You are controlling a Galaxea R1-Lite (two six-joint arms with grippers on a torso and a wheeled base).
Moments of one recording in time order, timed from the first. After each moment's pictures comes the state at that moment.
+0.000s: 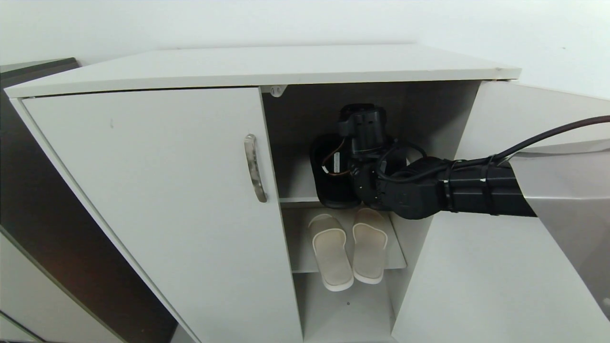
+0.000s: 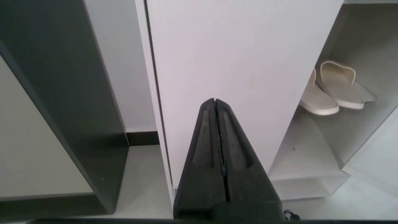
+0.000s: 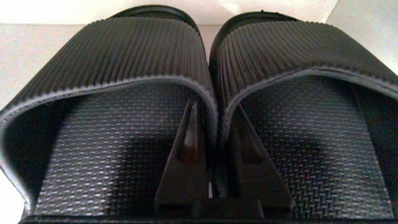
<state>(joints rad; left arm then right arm) 0.00 0.00 0.00 0.00 -0.01 -0.01 0.75 2.21 -1.82 -0.20 -0.72 0.16</state>
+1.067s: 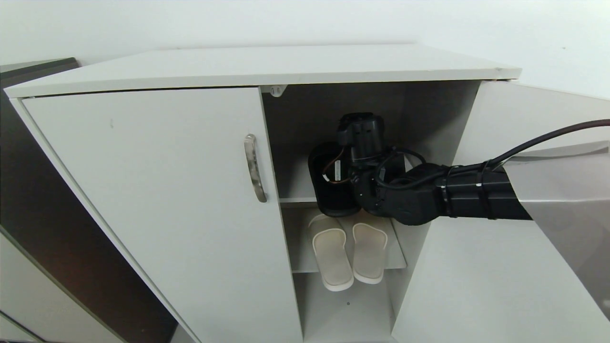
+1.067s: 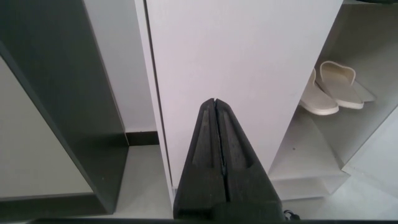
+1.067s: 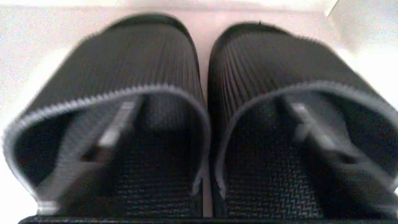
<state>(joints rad) 0.00 0.00 0.00 0.00 -0.01 -0.01 0.75 2.21 -1.77 -0.21 -0.72 0.16</state>
